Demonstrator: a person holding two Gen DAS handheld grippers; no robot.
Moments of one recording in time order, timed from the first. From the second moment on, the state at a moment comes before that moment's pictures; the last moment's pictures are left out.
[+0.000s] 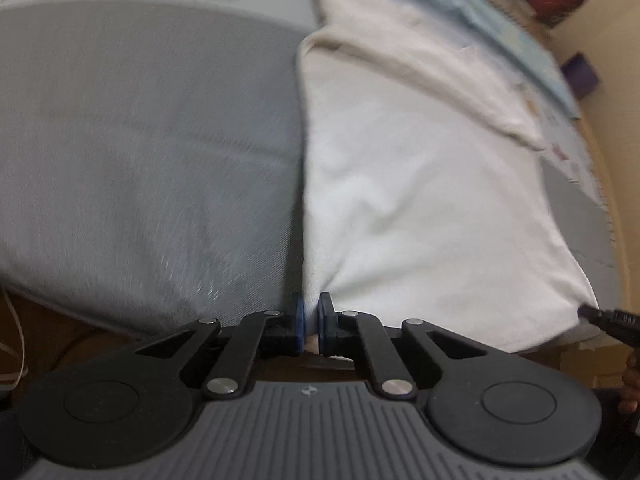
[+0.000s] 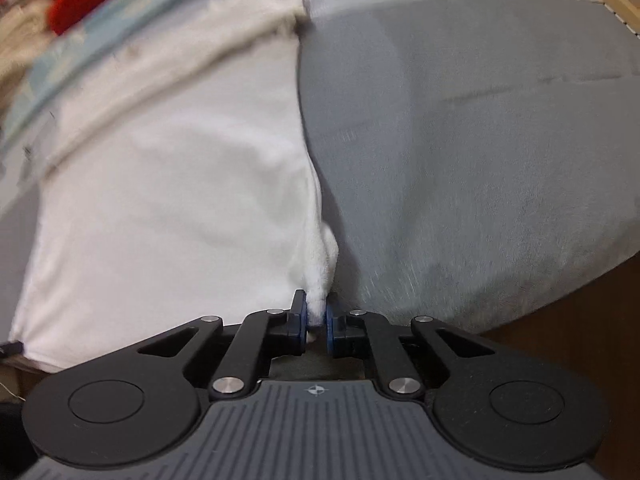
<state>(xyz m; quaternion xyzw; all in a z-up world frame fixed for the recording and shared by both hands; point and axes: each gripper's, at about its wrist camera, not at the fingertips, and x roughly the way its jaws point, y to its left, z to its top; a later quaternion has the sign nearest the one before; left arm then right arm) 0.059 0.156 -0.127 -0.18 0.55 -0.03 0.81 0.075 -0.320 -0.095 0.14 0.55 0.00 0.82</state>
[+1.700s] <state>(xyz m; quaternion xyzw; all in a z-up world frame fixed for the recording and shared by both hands) 0.228 0.163 -0.136 -0.21 0.50 -0.03 0.84 0.192 -0.393 -0.099 0.17 0.48 -0.02 0.86</state>
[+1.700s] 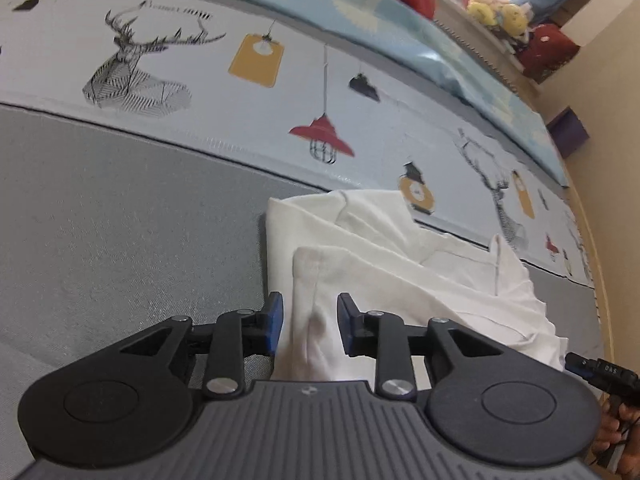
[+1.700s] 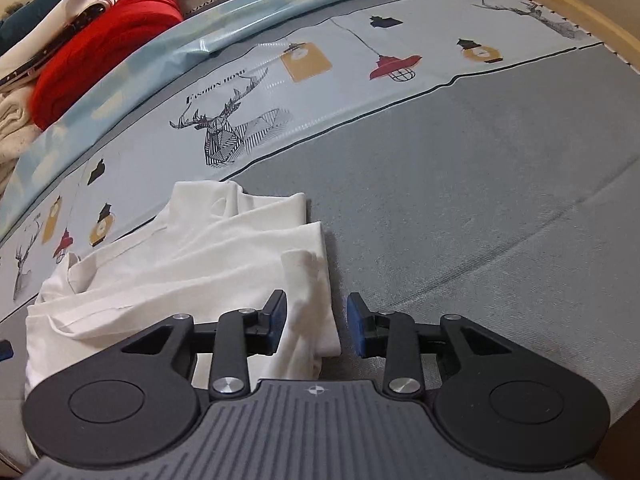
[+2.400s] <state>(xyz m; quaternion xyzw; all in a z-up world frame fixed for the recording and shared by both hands) 0.239 0.138 -0.098 -0.13 0.35 0.02 0.93 0.223 -0.358 -0.058 0.15 0.31 -0.06 0.93</state>
